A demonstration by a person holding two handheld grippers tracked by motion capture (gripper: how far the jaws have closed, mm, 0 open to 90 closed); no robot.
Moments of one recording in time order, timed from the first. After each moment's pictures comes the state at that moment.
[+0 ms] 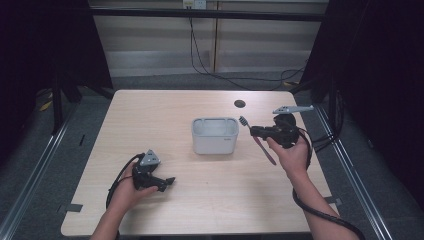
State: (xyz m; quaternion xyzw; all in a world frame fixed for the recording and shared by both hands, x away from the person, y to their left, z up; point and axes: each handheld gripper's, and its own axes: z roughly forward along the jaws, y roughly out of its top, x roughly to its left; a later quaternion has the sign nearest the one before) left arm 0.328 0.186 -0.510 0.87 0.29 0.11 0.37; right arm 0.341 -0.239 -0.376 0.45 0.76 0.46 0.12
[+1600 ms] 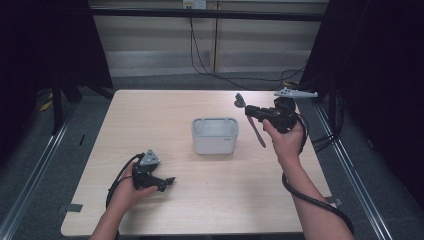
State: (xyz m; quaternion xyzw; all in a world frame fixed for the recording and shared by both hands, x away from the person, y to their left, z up) left arm 0.328 0.187 -0.510 0.87 0.30 0.11 0.37; right arm 0.359 -0.227 -0.341 0.43 0.71 0.54 0.15
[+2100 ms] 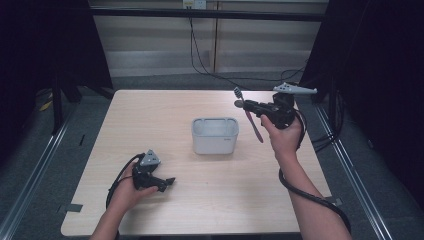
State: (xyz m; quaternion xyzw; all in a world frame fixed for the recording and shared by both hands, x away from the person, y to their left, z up) left arm 0.328 0.186 -0.510 0.87 0.29 0.11 0.37; right arm 0.364 -0.221 -0.332 0.42 0.70 0.55 0.16
